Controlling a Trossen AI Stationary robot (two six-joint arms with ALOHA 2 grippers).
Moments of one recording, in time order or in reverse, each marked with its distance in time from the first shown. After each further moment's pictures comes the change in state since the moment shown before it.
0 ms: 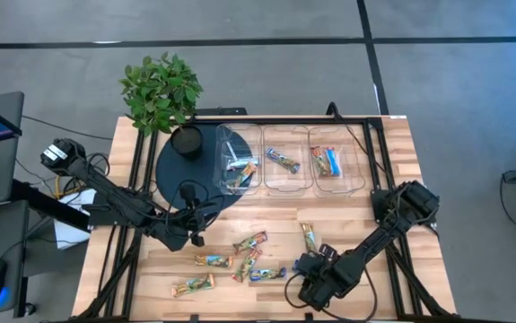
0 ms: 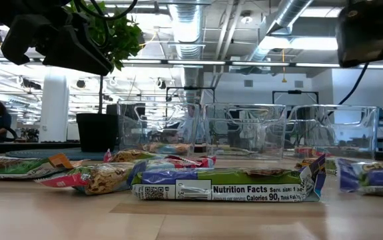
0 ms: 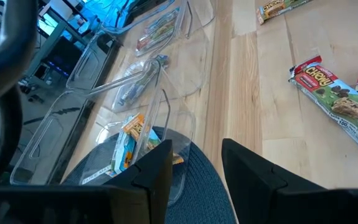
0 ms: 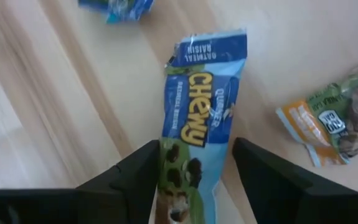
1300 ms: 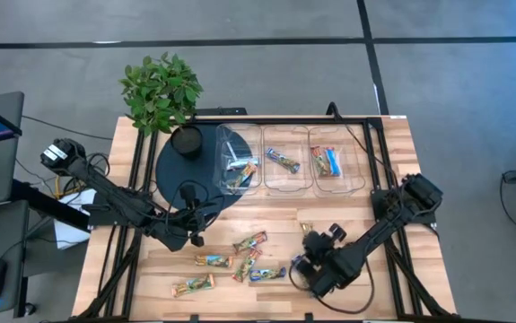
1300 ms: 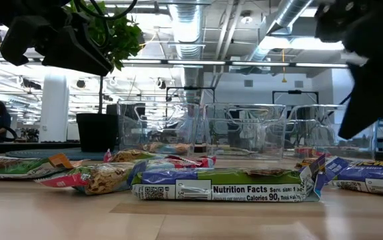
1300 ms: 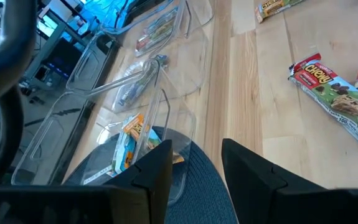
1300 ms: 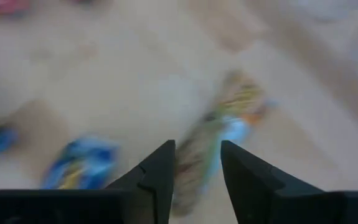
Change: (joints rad) left arm -0.002 0.000 -0.001 -0.004 0.001 0.009; right arm -0.048 -0.073 -0.005 -0.287 0.345 0.205
